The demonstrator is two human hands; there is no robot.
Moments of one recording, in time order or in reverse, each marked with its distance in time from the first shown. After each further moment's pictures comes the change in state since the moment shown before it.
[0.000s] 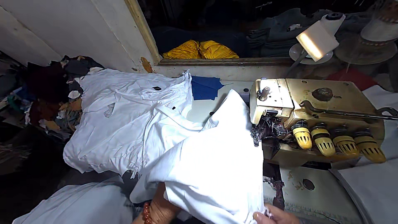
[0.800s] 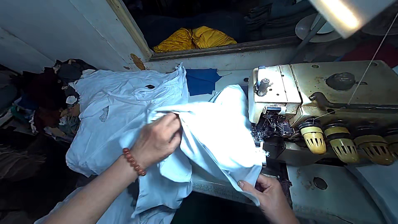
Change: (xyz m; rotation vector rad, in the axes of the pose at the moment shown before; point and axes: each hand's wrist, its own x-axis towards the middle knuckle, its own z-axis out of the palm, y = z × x) left_hand 0.136 -0.080 -0.015 0.135 -0.117 0.270; right_hand 0.073 0.022 0.005 -0.335 0.081 -0.097
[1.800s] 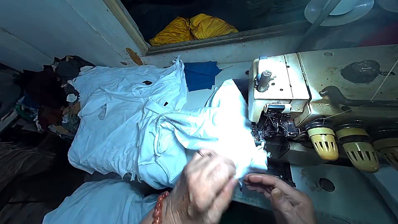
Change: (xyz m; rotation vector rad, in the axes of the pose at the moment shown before) left_hand 0.009 0.127 0.014 -0.566 0.174 0.038; right_hand -0.008 -0.018 -0.024 0.261 -0.155 -0.229
